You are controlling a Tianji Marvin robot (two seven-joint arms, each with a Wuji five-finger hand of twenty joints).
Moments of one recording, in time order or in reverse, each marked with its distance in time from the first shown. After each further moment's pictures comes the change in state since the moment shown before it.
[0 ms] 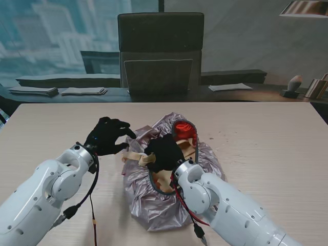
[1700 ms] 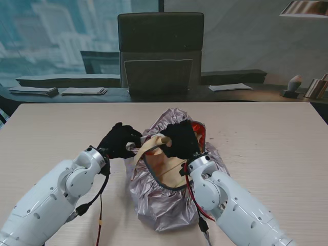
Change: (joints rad) left arm -0.127 -0.039 0.145 0.232 -0.209 -0.048 0.068; right arm -0.062 -0.017 0.150 0.019 -0.060 -0.078 -0.225; left_hand -0.010 -0.204 -0.009 -0.074 0.312 -0.165 0.290 0.207 0.105 -0.115 0.065 0.031 -0.033 -0.014 -0.009 -0.023 0.092 -0.004 -0.489 0.015; right_hand -0.016 0.147 0.016 0.002 -0.015 0.037 0.032 0.124 0.148 0.011 0.146 0.130 0.171 0.032 0.145 0.062 0.036 0.001 0.185 0.002
